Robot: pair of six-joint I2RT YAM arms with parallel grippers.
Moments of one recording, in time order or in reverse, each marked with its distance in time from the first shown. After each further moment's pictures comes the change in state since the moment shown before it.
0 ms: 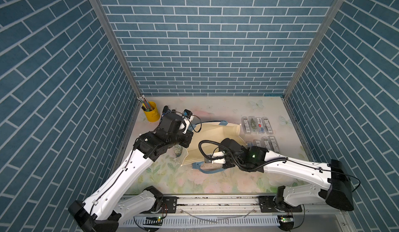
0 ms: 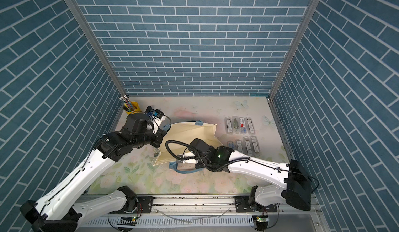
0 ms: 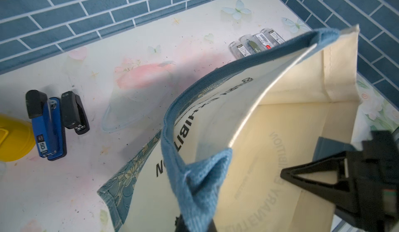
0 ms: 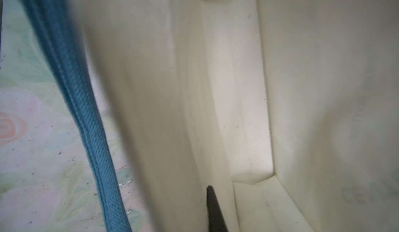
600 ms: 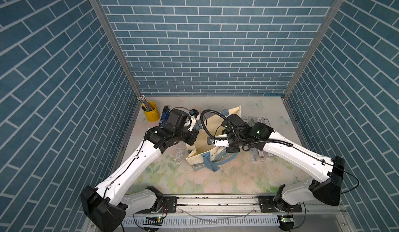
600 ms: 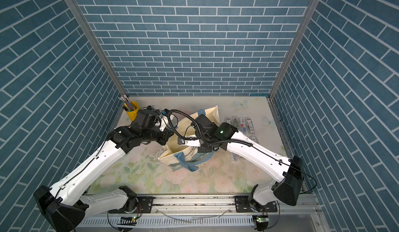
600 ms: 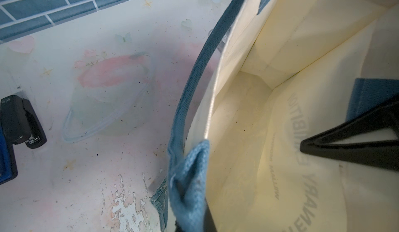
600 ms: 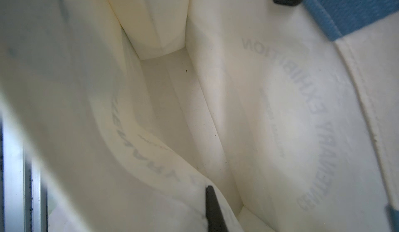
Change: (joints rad) left arm 0.027 0.104 0.003 0.063 0.138 0.042; right arm -0.152 0.113 0.351 -0.364 -0.204 -0.031
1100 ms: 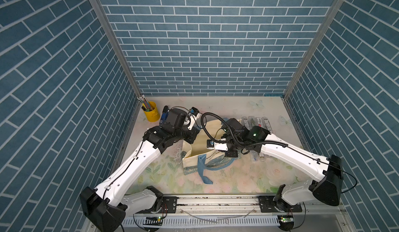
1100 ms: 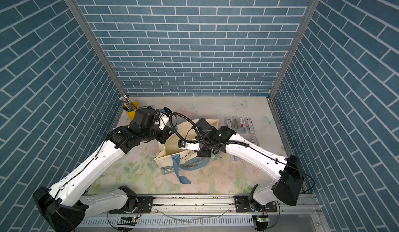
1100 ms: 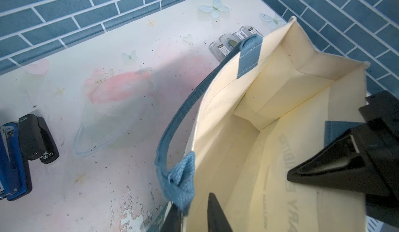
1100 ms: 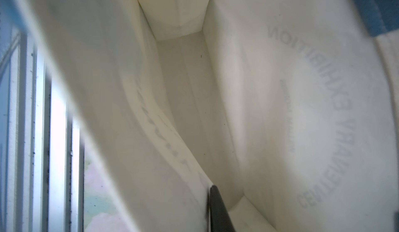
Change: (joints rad) left arm 0.010 -0.009 -0.001 0.045 -0.013 0.043; right arm -0.016 -0.005 -0.112 0.071 -0.137 0.091
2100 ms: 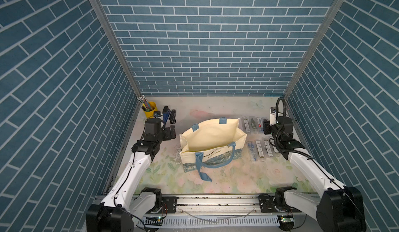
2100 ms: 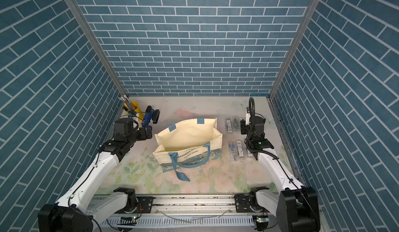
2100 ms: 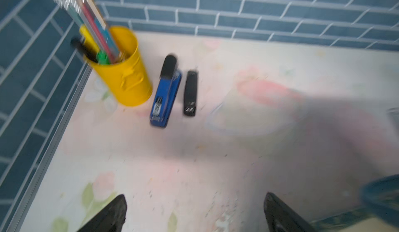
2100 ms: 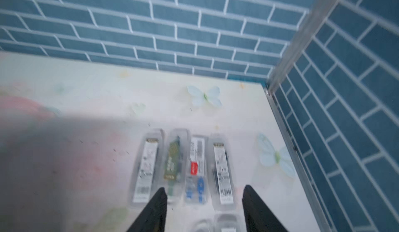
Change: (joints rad) left arm 0.430 -0.152 -0.481 0.389 -0.312 -0.140; right arm -0.795 -0.290 -0.685 0.964 0.351 0.619
